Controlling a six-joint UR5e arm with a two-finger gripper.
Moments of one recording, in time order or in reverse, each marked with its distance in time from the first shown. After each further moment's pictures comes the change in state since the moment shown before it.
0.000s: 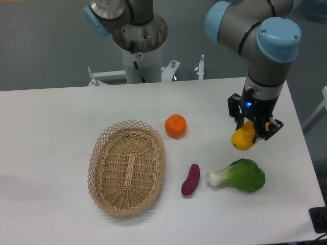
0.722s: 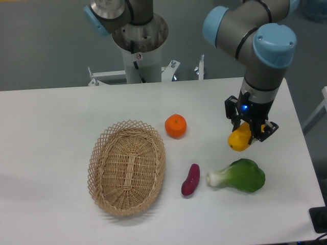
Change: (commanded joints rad) arm -0.006 0.011 -0.124 0.124 0.002 0.002
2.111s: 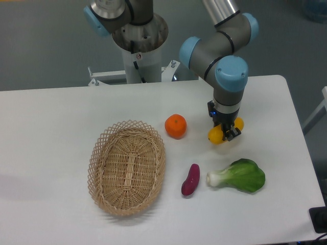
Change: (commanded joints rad) arm 0.015 -0.008 -0.361 0.281 0.118 0.293
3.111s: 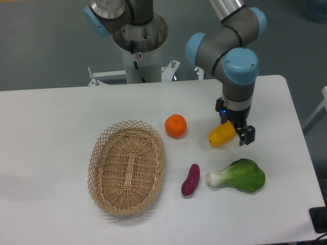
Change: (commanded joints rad) arm 0.003 0.028 0.260 -0.179 -0.041 -0.090
